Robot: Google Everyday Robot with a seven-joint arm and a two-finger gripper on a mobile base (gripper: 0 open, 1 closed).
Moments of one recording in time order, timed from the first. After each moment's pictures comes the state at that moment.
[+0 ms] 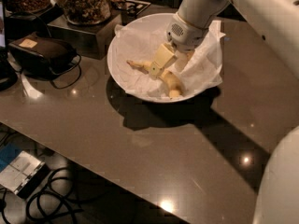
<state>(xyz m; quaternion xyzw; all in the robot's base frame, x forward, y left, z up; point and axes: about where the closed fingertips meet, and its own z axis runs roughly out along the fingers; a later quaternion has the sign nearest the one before) 0.594 -0.069 0.881 -0.33 0.93 0.17 0.07</state>
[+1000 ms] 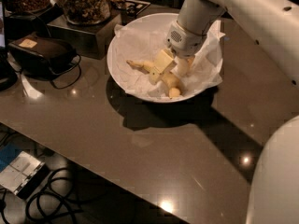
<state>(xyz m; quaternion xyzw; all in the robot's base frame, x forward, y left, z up) 0.596 -0.071 0.860 -0.32 0.93 0.16 0.05</state>
